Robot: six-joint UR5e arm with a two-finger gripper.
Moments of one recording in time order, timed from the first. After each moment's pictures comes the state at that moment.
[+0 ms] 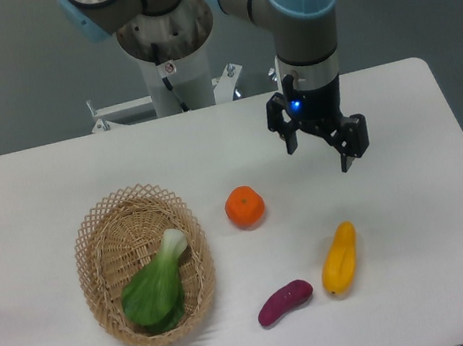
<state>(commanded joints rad) 2.60 -1.71 -1.72 -1.03 1.49 1.34</state>
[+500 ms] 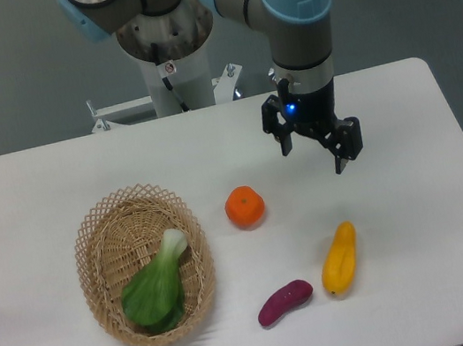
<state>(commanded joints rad) 2.57 -1.70 -1.77 -1.02 1.49 1.25</state>
